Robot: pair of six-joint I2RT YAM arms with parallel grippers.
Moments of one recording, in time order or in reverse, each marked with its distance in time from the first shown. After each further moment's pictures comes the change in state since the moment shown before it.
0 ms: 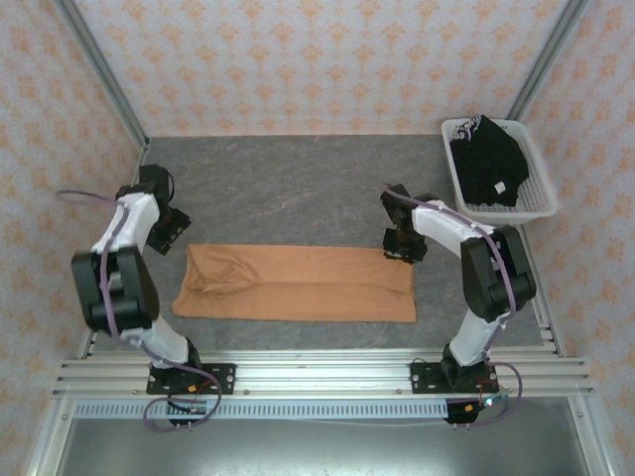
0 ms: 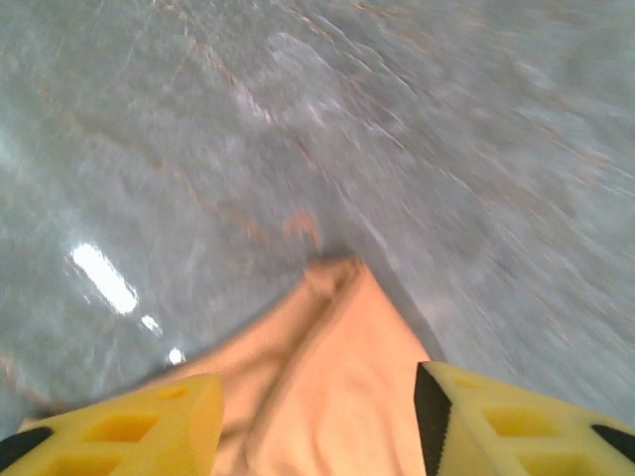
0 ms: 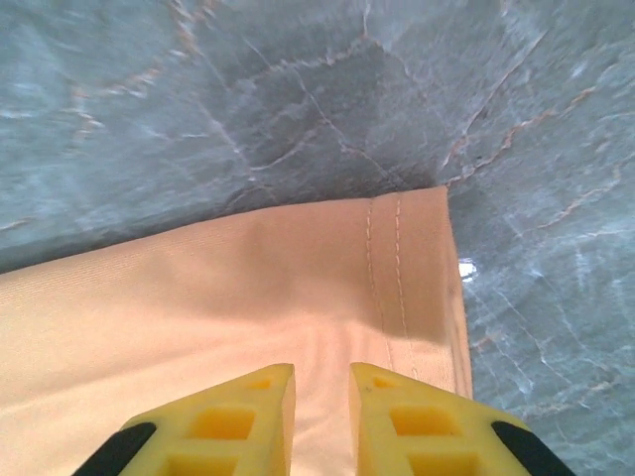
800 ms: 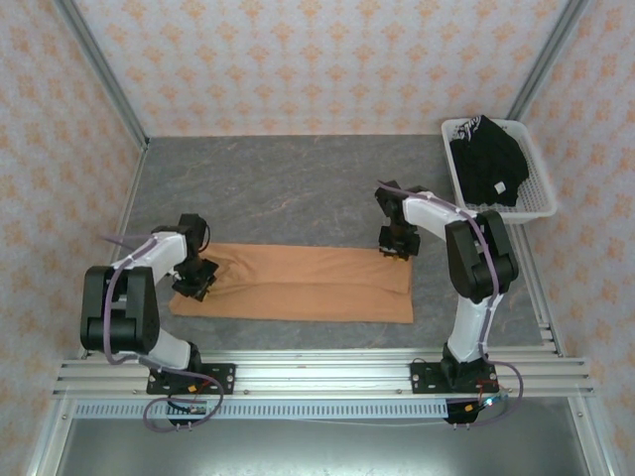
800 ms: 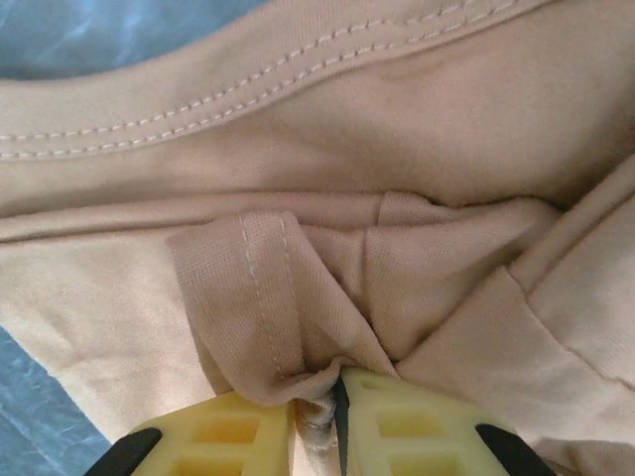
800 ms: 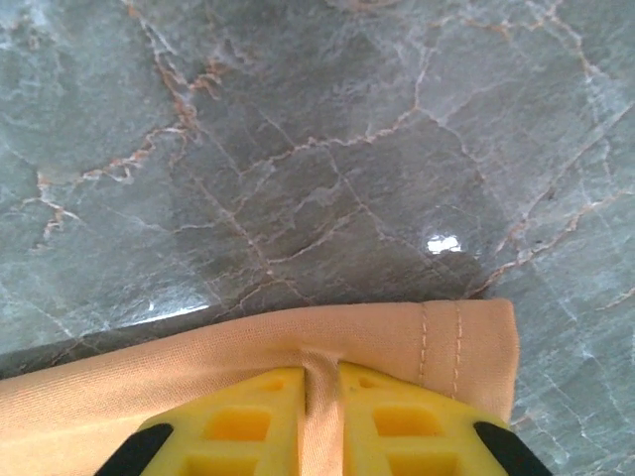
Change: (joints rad) left arm -0.134 0.113 -0.291 0.041 0.074 -0.222; right arm -0.011 0.193 0.117 -0.053 0.007 0.002
